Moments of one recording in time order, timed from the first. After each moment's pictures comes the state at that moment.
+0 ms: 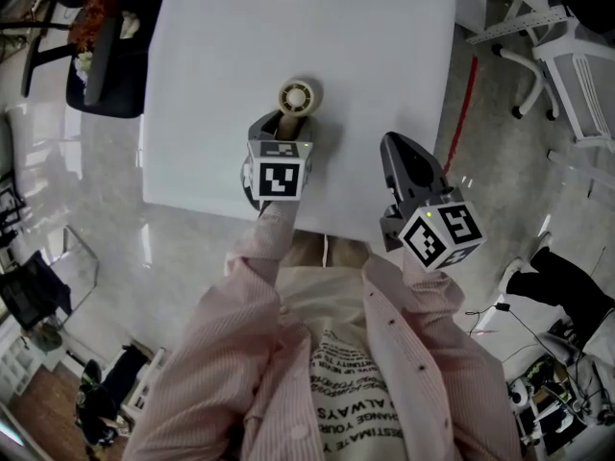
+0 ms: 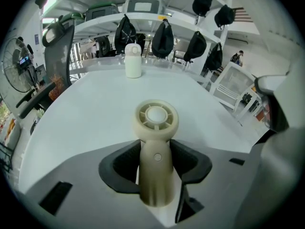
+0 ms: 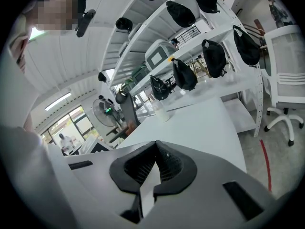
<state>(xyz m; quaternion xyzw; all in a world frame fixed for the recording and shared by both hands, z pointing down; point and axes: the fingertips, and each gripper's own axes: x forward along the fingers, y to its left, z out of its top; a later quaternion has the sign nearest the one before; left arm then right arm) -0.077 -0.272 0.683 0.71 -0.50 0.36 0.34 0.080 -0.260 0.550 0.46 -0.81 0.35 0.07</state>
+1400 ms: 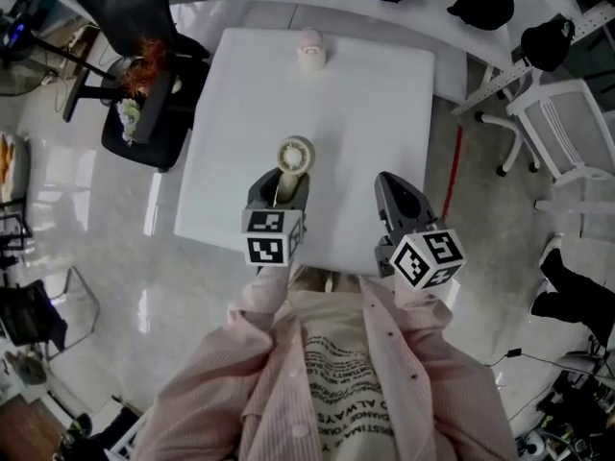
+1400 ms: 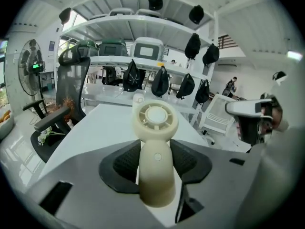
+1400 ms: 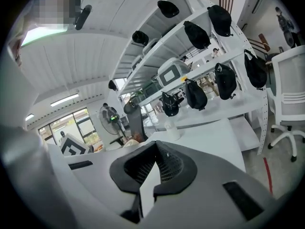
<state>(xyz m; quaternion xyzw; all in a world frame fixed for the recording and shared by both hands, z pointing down) -0.104 -0.256 0.540 0.77 -0.54 0.22 0.26 0.059 -0.254 0.462 0.47 -0.84 0.27 0.02</state>
